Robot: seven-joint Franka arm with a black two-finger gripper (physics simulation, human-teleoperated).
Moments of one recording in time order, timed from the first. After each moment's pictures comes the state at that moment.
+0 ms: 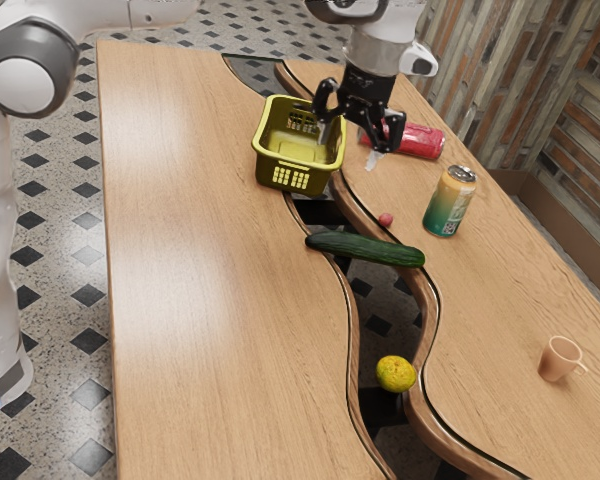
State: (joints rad) arm -0.07 0.05 0.00 -1.36 -0.01 1.40 -0.78
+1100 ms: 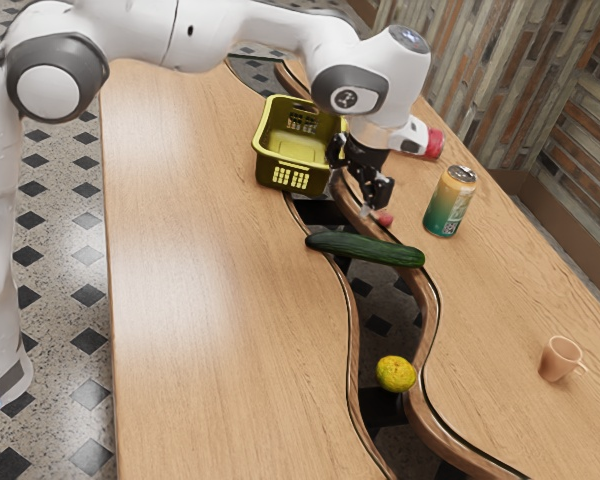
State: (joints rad) arm 0.06 0.12 -0.05 -1.63 0.19 1.79 -0.42
